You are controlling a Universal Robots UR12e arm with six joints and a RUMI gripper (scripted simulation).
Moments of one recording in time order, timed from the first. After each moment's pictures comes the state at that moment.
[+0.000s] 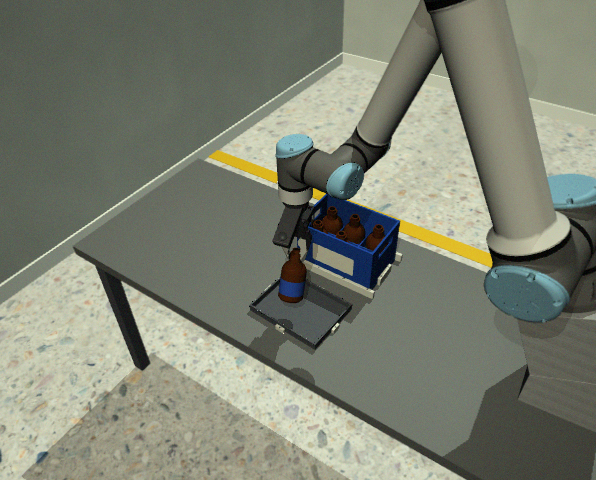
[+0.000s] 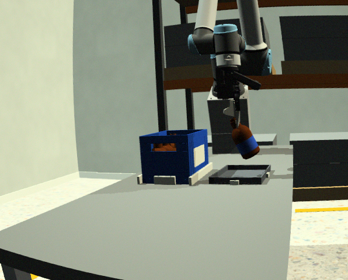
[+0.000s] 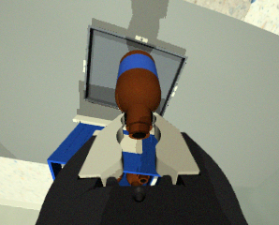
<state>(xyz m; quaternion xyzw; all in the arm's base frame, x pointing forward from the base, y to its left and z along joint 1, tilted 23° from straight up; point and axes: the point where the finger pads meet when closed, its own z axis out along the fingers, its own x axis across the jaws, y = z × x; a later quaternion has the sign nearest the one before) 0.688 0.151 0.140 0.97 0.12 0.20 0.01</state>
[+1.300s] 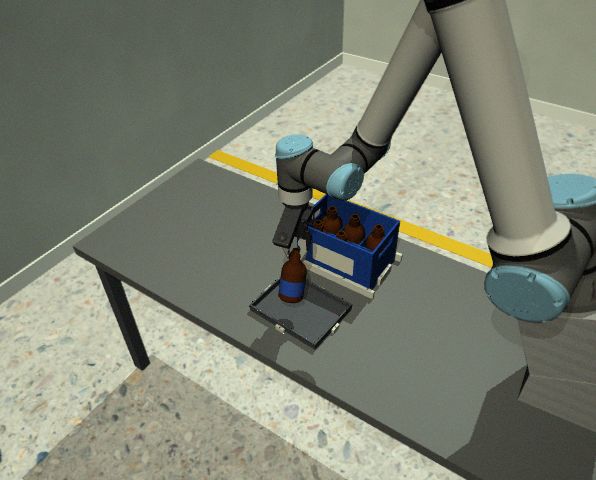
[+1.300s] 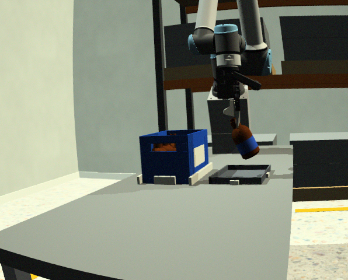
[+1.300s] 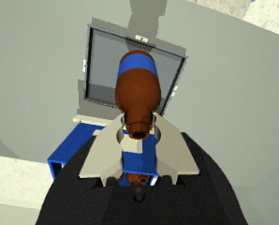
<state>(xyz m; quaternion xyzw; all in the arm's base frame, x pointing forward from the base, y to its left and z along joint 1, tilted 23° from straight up) 0.688 0.151 0.140 0.97 0.12 0.20 0.01</state>
